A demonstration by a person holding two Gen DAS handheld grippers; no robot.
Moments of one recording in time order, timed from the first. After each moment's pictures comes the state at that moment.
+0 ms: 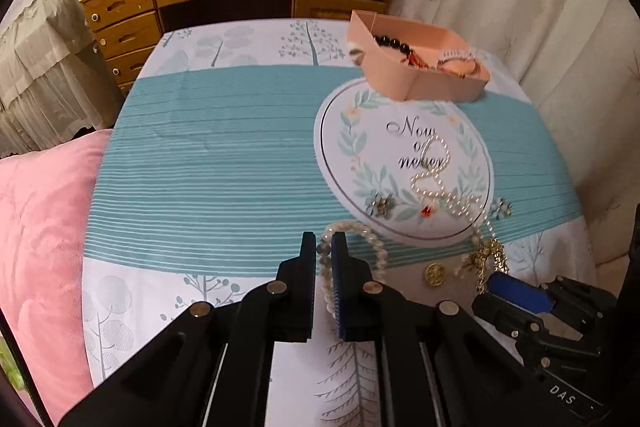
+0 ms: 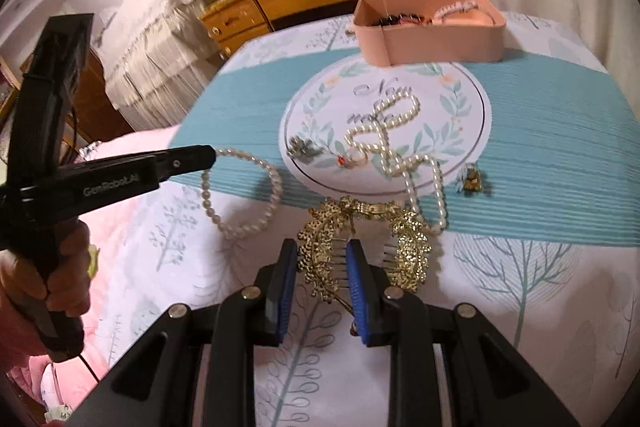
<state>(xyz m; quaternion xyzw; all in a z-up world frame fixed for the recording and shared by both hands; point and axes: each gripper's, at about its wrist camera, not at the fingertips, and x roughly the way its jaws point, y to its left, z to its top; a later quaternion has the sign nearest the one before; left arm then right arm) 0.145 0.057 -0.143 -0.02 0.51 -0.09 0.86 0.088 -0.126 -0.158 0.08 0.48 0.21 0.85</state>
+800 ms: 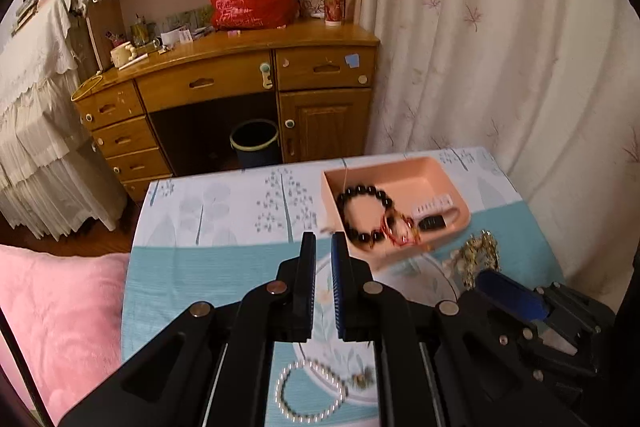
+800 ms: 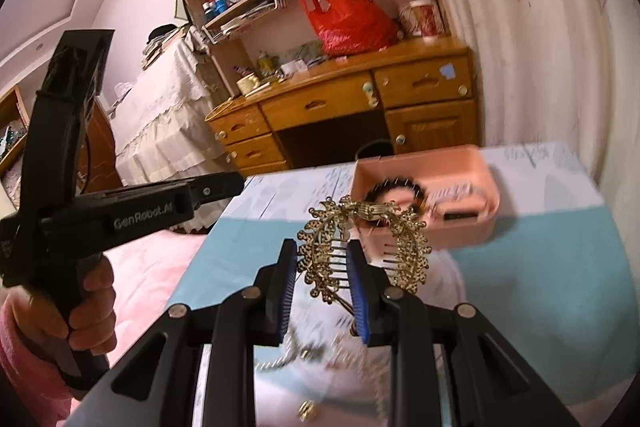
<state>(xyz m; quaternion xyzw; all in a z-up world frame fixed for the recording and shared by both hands) 0.241 0.004 -0.041 0.02 0.40 -0.10 0.91 0.179 -0.151 -0.072 0.12 0.33 0.19 0.92</state>
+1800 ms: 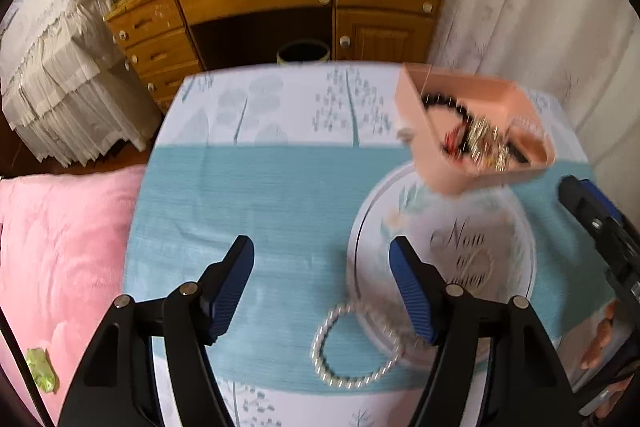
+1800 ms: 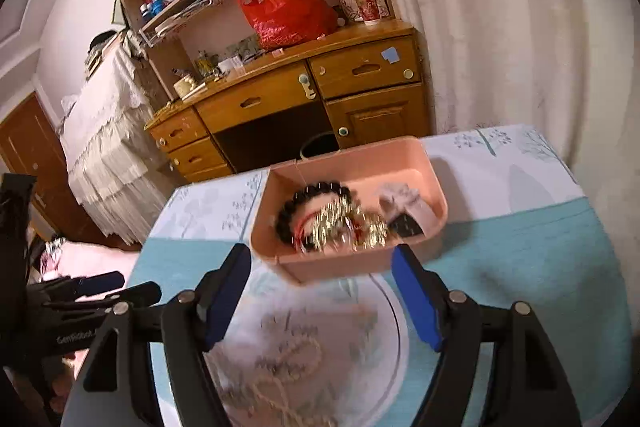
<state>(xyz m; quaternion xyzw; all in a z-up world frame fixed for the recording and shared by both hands) 0.240 0.042 -0.126 0.01 0.52 0.00 0.85 0.223 -0.182 -0.110 0.12 0.36 0.10 0.92</state>
